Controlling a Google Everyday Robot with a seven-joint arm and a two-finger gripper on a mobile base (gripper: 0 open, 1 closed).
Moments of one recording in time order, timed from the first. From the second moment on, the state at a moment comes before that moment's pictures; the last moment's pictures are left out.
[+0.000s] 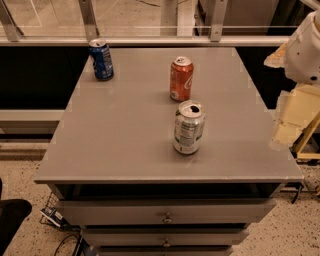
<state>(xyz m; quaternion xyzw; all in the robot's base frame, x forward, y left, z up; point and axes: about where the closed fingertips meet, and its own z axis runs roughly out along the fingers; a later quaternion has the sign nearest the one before) 0.438 -0.216 0.977 -0.60 0.78 -0.04 0.16</state>
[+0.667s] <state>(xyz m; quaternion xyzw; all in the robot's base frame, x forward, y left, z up) 0.467 -0.207 0.981 -0.59 0.78 -0.03 0.21</state>
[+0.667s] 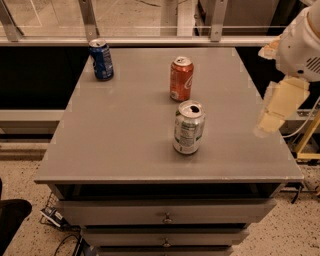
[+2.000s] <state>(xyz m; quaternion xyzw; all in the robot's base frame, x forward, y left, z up) 0.629 -0.135 0.975 -0.48 0.71 0.12 0.51</state>
